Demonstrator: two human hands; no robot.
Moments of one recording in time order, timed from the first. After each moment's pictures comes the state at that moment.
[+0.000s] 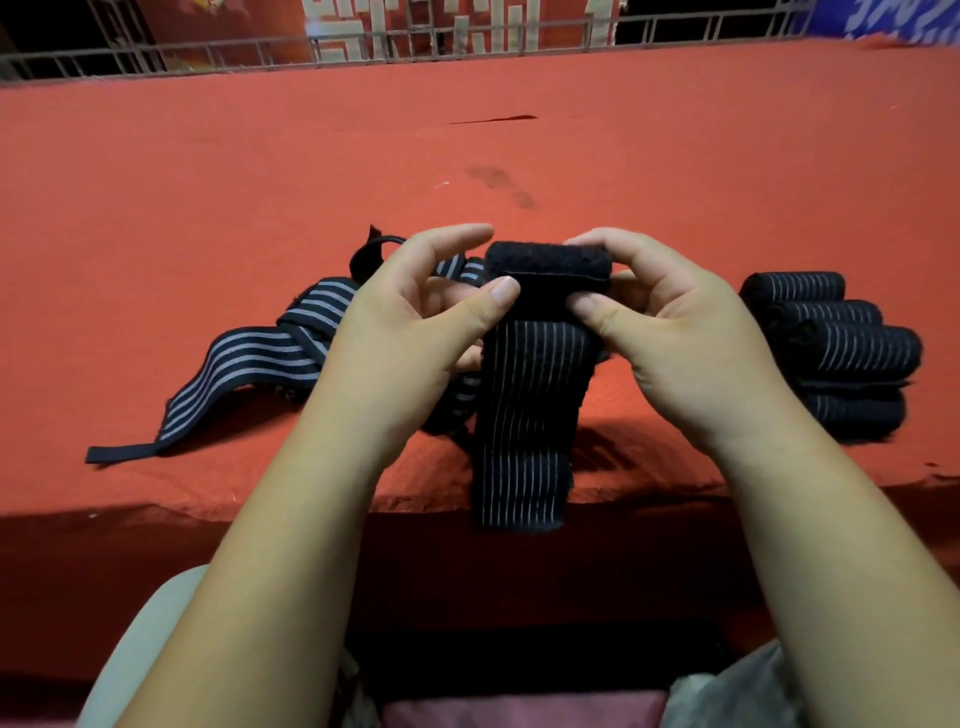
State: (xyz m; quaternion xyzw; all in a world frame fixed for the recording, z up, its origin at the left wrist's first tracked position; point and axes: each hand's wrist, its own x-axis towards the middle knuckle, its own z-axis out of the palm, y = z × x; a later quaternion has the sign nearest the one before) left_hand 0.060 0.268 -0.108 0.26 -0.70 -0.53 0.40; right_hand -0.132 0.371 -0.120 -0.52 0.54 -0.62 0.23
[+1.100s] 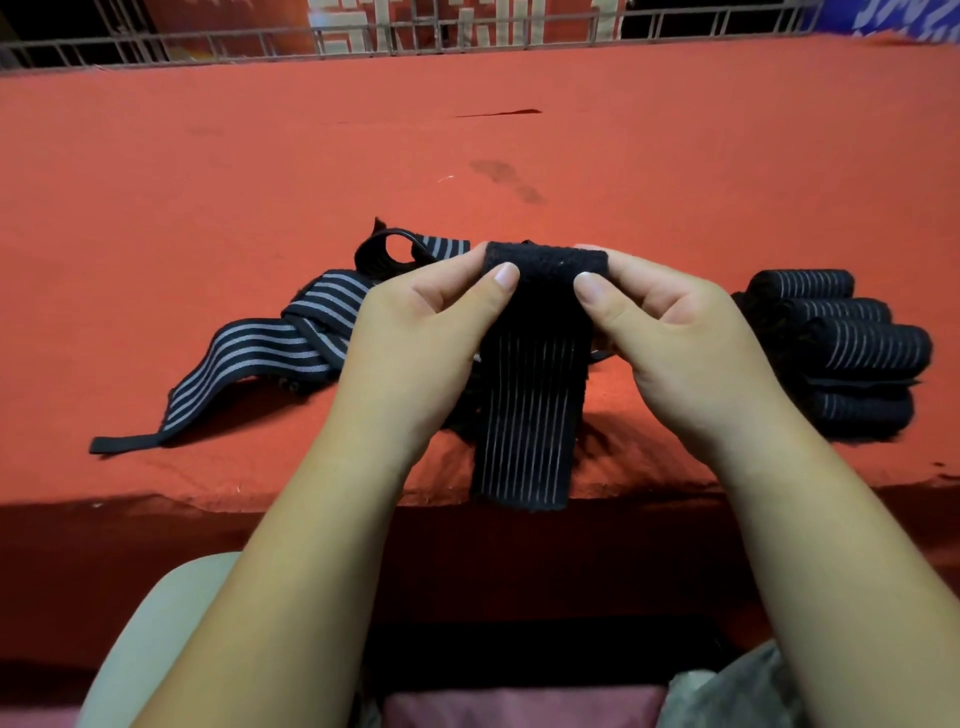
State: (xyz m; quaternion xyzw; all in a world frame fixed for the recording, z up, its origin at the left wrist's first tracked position) left_hand 0.052 0.275 -0.114 0.27 -0.66 -0.56 0.42; right_hand -0.120 0.376 -0.120 -0.52 0.55 -0.62 0.23
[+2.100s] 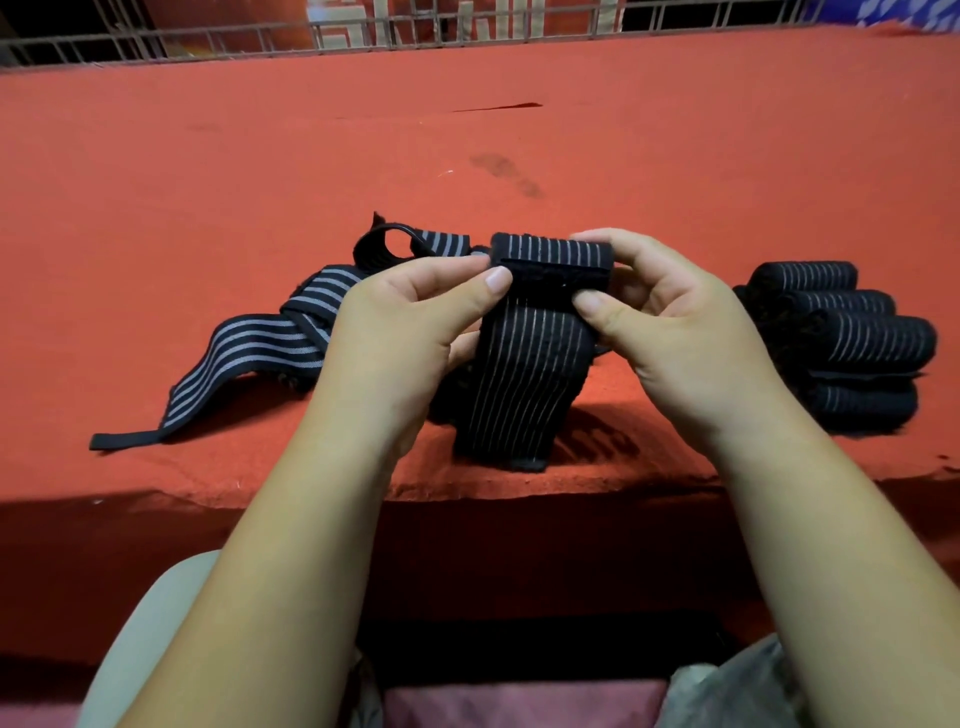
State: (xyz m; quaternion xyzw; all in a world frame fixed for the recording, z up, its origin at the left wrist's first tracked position) left_hand 0.055 0.268 -0.114 0.29 -0.60 -0.62 0.42; right_hand -0.130 0.367 -0.131 -0.50 0.52 -0.64 0.25
